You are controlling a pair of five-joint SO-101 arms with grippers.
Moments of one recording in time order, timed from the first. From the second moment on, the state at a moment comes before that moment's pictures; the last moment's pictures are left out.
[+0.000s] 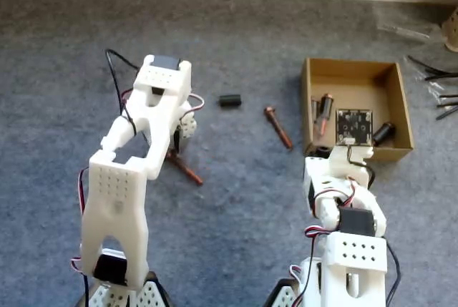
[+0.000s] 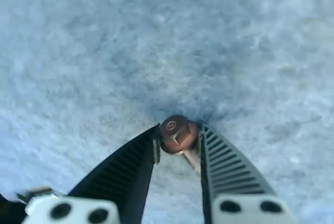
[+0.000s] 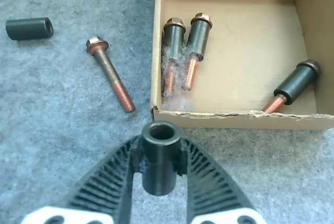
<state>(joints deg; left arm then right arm) 7.3 44.8 -24.9 98.6 37.6 0.3 -66.1 72.4 42.9 7.3</state>
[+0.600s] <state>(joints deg) 3.6 46.1 -38.5 99.0 -16.5 0.3 -66.1 72.4 42.9 7.3</state>
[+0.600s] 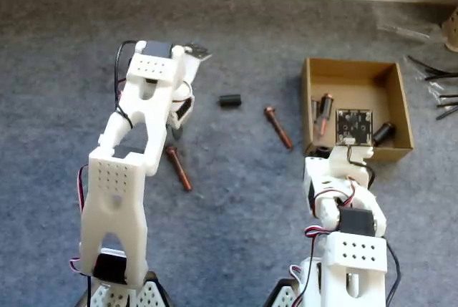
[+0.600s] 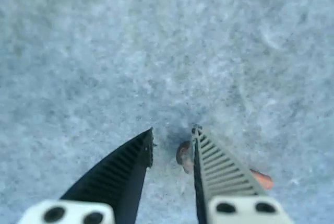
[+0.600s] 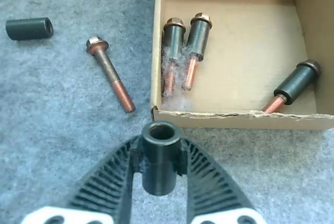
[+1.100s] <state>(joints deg) 2.7 46.1 -41.7 99.6 32.4 0.3 -66.1 72.4 42.9 7.3</state>
